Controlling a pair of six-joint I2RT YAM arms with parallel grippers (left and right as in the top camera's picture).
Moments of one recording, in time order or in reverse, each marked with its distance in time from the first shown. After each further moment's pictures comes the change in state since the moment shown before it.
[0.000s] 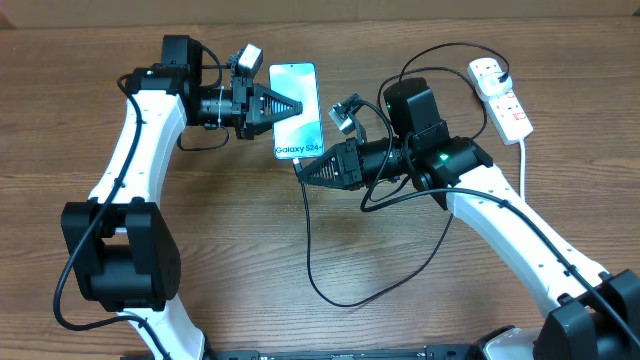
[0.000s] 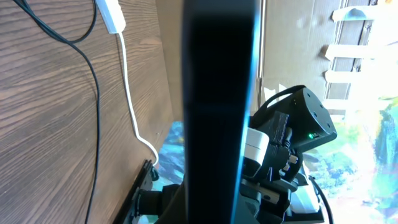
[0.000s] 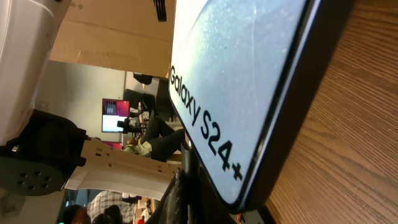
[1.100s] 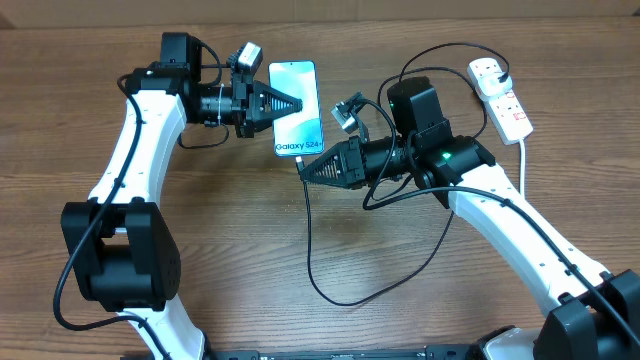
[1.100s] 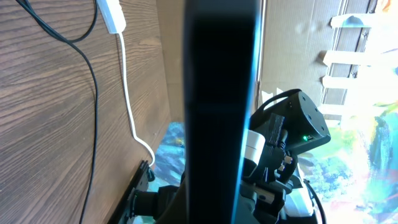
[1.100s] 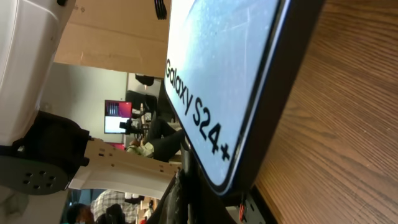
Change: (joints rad) left arm 0.002 0.000 0.000 0.049 0.000 -0.076; right arm -0.013 0.000 0.000 -0.007 -0.013 0.000
